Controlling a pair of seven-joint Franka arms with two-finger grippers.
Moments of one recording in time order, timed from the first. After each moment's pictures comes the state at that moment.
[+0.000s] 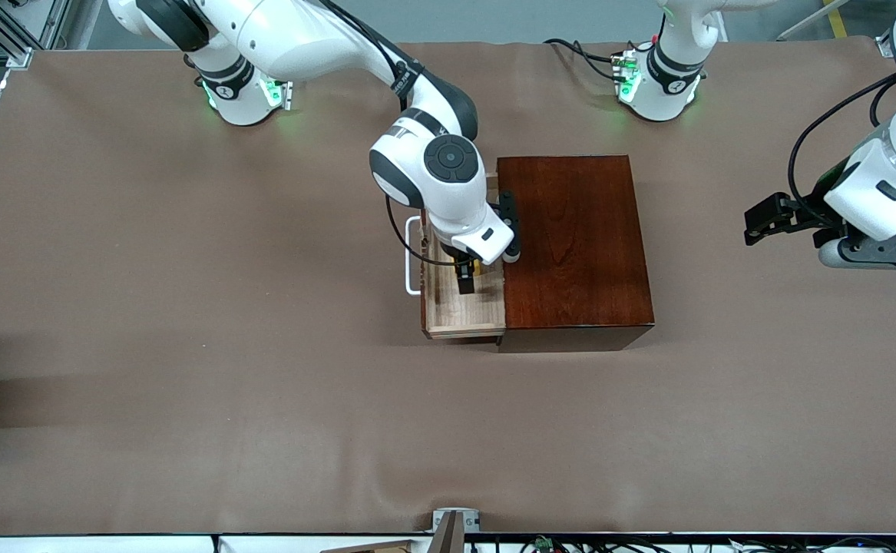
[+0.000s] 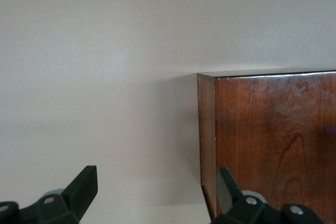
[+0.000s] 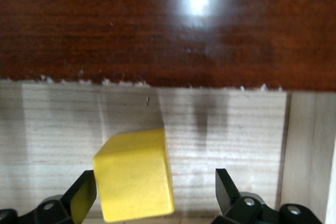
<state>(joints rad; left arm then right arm) 0.01 0.13 -0.16 -1.46 0.00 1.59 -0.10 0.65 0.74 0.22 -1.27 -0.16 2.04 -0.72</state>
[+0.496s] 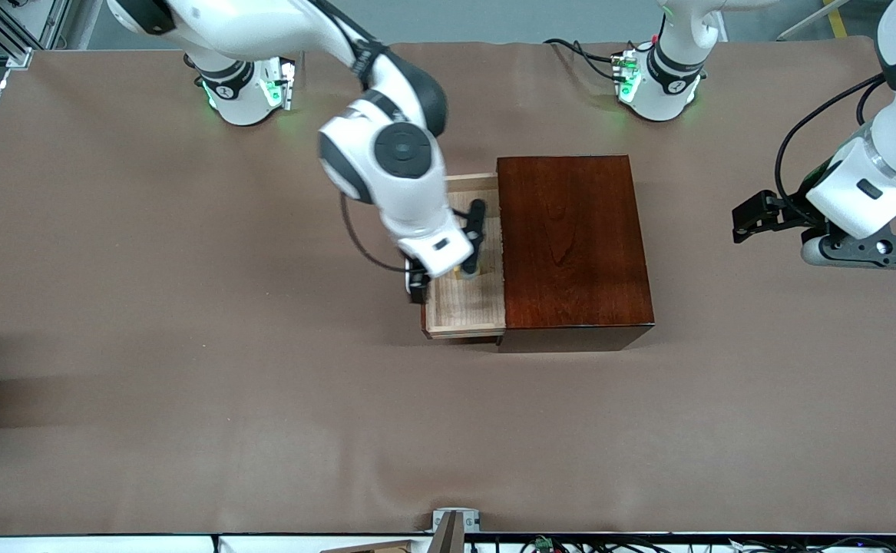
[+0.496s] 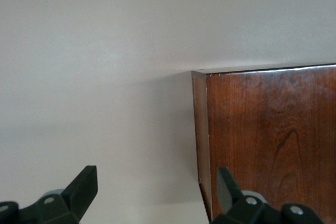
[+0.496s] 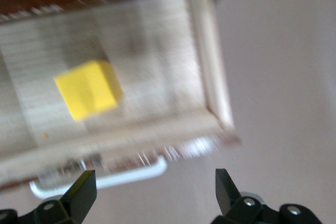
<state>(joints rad) -0.01 0.13 -0.16 -1.47 0.00 1.59 -0.10 0.53 0.61 0.21 -1.24 -0.16 1.88 -0.59</state>
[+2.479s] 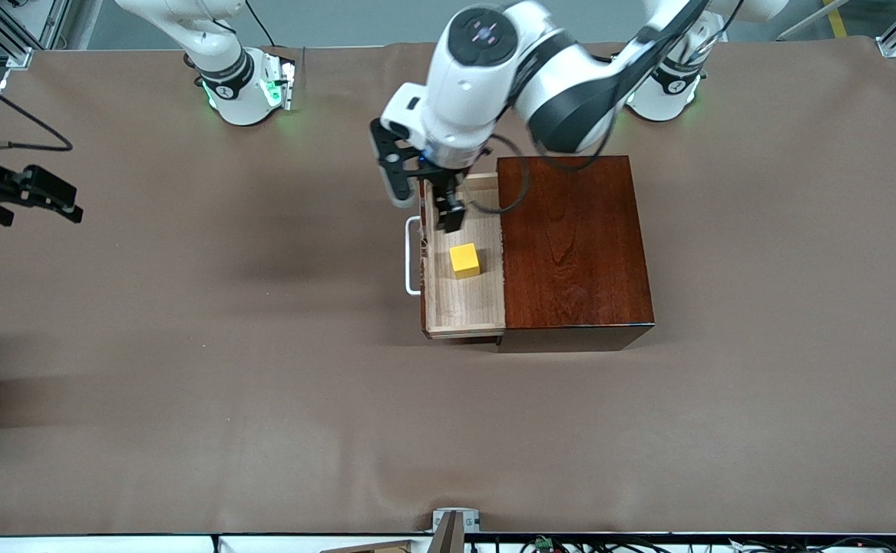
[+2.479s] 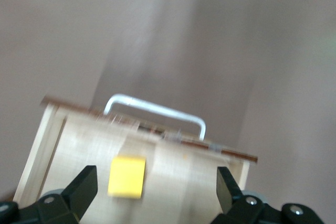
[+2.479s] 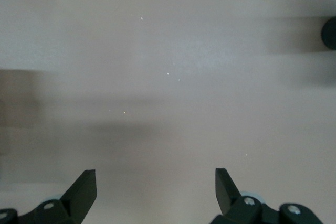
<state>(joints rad) -0.47 0.52 -0.50 -1.35 0.08 1.99 0.40 -0.07 -0.01 0.05 -1.57 0.00 1.56 -0.04</state>
